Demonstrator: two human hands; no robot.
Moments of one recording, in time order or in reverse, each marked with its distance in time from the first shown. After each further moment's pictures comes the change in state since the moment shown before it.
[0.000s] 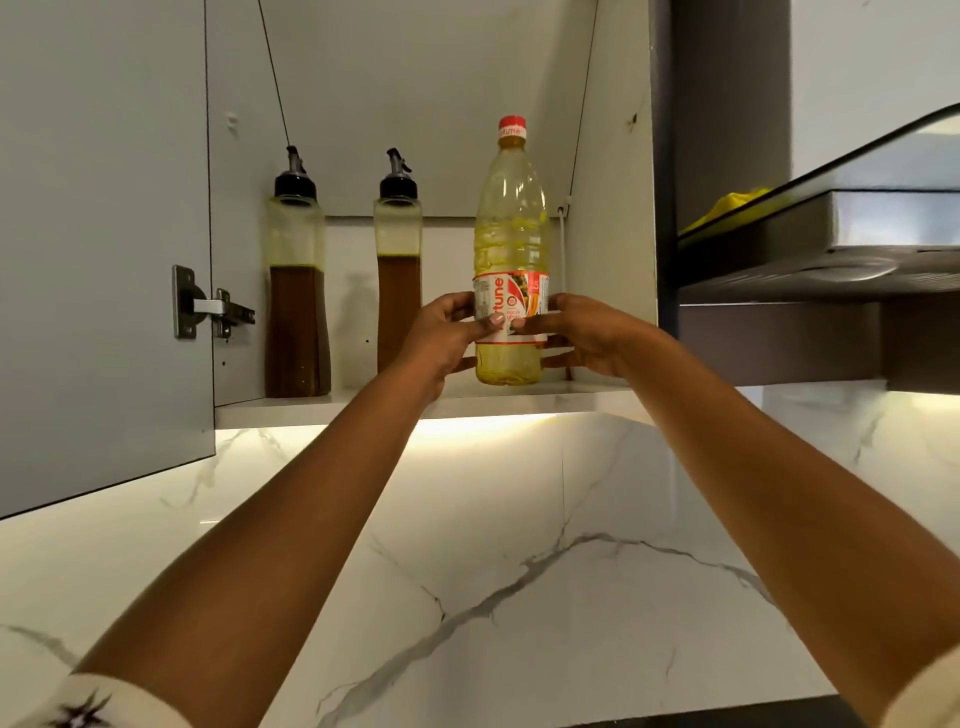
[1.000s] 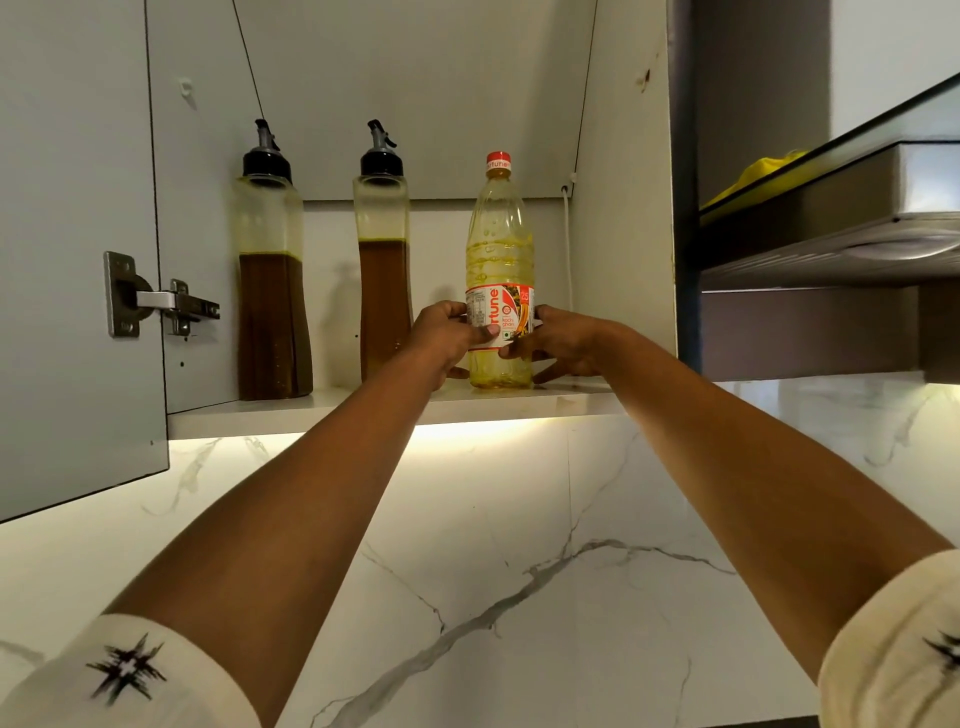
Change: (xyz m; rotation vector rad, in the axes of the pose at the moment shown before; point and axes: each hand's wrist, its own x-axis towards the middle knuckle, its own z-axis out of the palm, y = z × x) left_hand 0.058 -0.030 0.014 0.170 0.052 -0.135; right_hand 0.077 0.038 -0.002 -0.064 -0.088 0.159
